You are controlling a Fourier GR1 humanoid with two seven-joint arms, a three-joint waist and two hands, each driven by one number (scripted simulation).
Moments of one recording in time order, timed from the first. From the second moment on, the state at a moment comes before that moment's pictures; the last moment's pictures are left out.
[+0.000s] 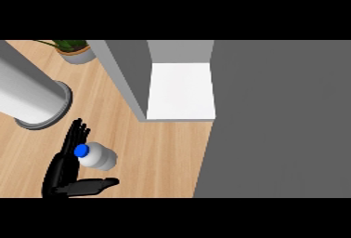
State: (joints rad) left arm 0.13 0.01 0.14 -1.47 -0.02 -0.13 -0.27; right arm 0.18 -0.23 0.66 -2.49 0.10 -0.28 0.29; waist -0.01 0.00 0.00
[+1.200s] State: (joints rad) left arm -0.03 0.05 0.20 -0.92 0.02 -0.09 -0.65; right arm 0.17 -0.27 0.69 -2.49 0.10 -0.34 0.29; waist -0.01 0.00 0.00
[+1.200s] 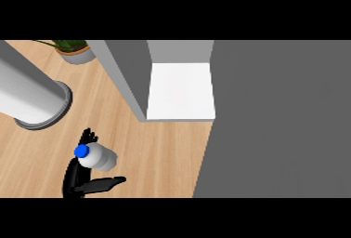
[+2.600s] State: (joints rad) left arm -0.10 0.01 0.18 -0.82 0.18 -0.24 -0.75; right arm 0.16 -0.32 0.76 -2.48 0.13 -0.41 0.27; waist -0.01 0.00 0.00
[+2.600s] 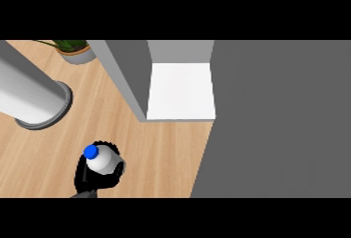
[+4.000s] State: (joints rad) left arm -0.07 0.00 -0.23 -1.45 0.33 0.16 -0.35; right arm 0.16 -0.35 0.76 -2.48 0.13 -0.45 0.25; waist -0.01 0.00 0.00
